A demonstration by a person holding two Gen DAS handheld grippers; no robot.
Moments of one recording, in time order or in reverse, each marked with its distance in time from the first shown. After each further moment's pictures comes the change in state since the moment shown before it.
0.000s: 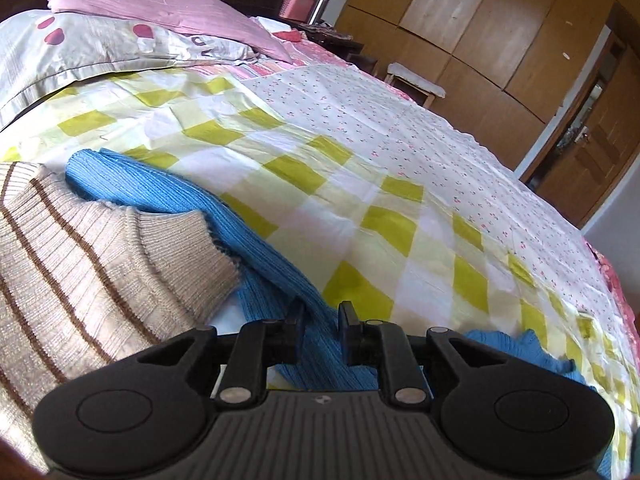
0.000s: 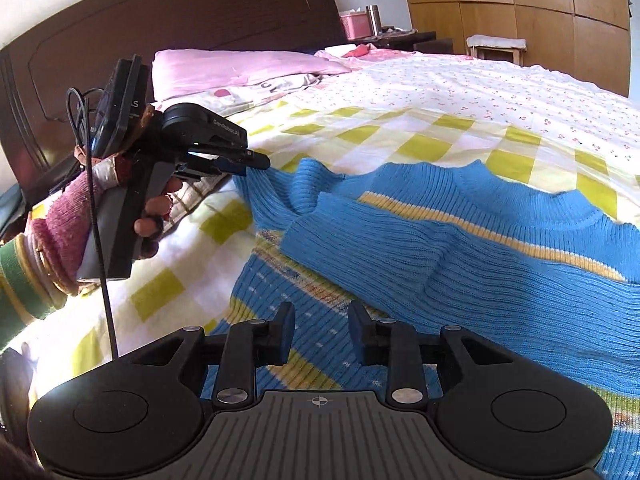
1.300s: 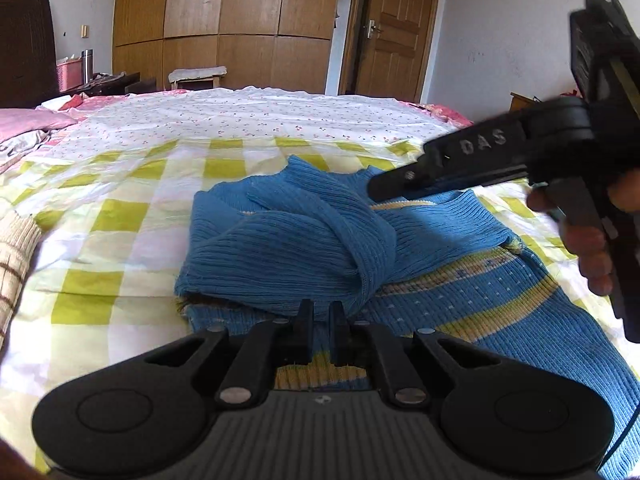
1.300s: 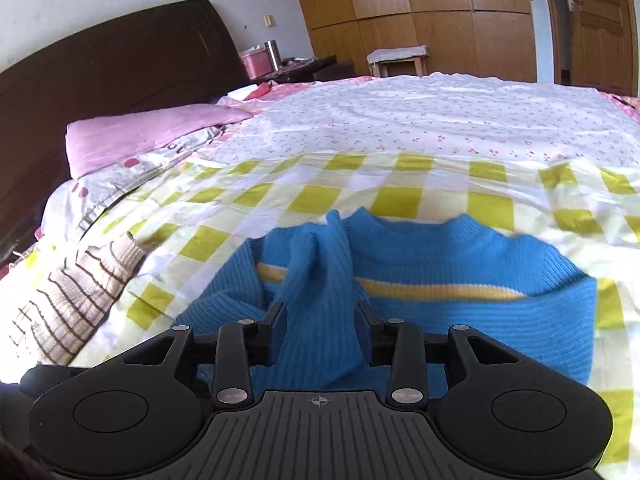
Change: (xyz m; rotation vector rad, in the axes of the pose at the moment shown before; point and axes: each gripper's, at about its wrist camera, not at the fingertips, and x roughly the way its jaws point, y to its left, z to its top) left arm -0.103 -0.084 -0.148 0.627 0.045 -0.360; right arm -0.021 -0.039 0.041 0.176 -0.084 -0.211
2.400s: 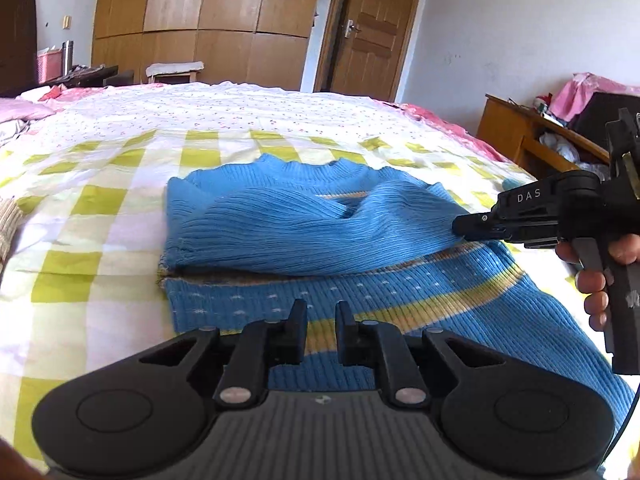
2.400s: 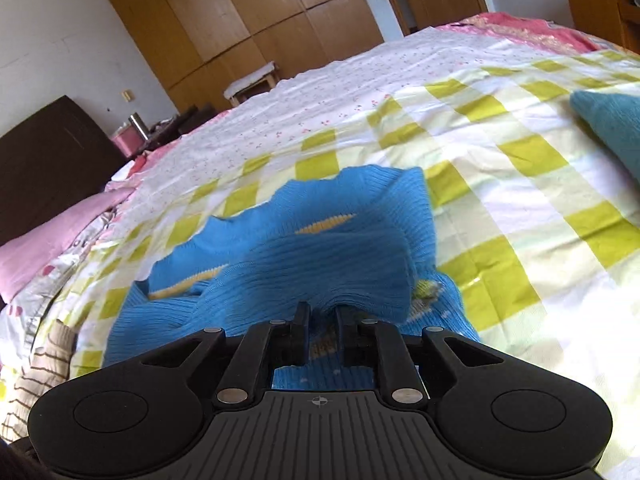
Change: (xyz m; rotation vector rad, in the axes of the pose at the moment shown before) left arm -0.009 -0.006 -0.010 0.017 0.000 -0.089; right arm -0.052 -0.085 -0.076 0.472 -0.102 -0.205
